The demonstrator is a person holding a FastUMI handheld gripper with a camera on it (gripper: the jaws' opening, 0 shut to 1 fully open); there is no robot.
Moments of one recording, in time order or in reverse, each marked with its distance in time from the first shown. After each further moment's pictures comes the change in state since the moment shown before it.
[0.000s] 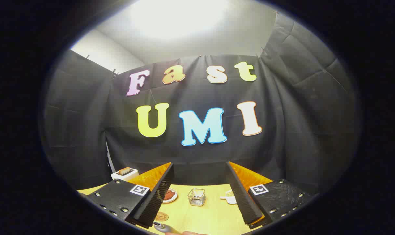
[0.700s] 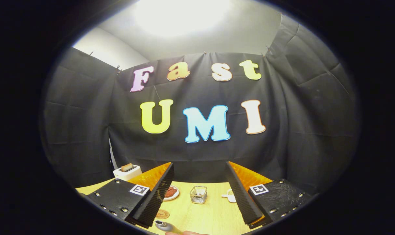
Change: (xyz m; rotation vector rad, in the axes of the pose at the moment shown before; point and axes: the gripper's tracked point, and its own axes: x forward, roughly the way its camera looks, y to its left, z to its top) arm -0.002 0.013 -0.017 -0.016 0.038 0.033
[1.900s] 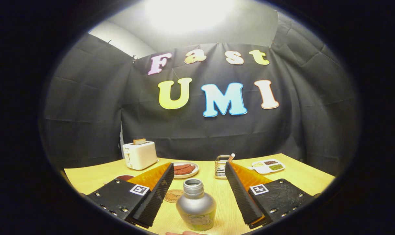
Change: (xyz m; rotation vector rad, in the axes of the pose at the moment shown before) arm -0.017 0.098 -0.221 -0.004 0.013 0.056
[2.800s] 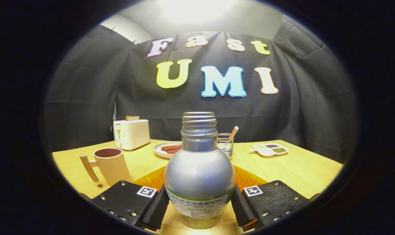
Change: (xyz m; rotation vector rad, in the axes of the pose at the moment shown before) arm 0.022 0.012 -0.078 -0.074 0.089 -0.020
